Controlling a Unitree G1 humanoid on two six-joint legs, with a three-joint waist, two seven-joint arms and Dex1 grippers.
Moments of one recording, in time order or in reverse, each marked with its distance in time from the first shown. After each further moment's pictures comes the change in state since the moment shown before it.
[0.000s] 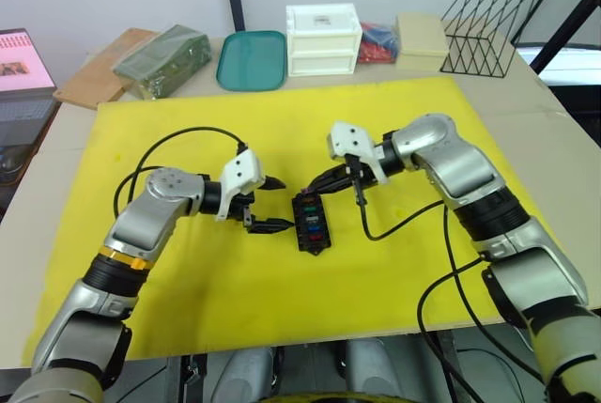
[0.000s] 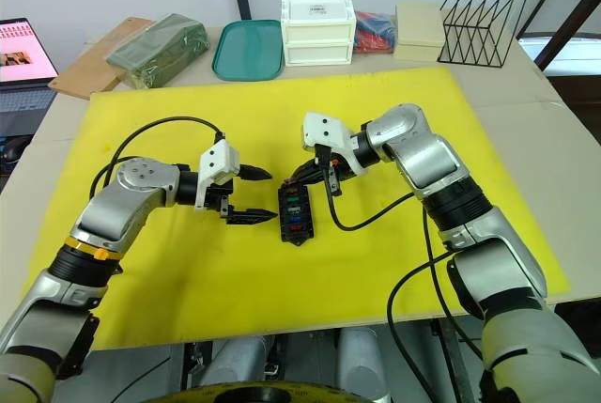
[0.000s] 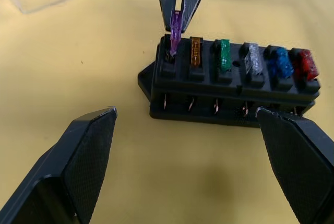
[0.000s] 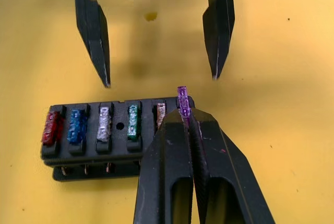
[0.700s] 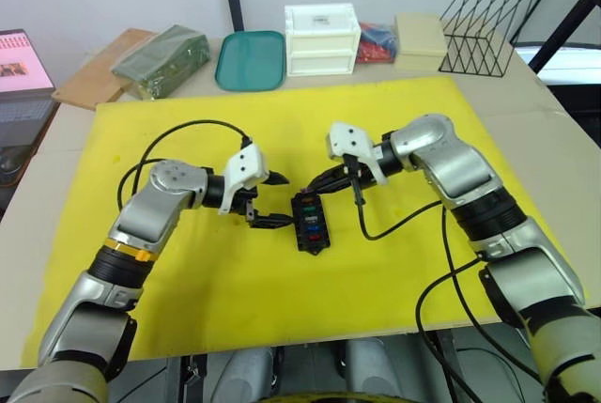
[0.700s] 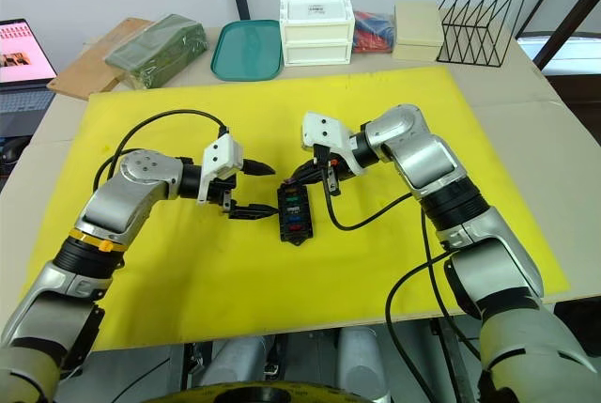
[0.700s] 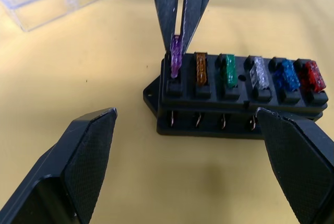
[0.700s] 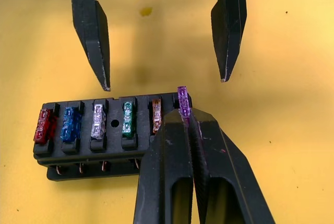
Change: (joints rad) left arm -0.038 -0.009 0.000 0.035 0.022 -0.003 -0.031; right arm 0.000 0.011 -0.007 0.004 -0.019 0.009 0.001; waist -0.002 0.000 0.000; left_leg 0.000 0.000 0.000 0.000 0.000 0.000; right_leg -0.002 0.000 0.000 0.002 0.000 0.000
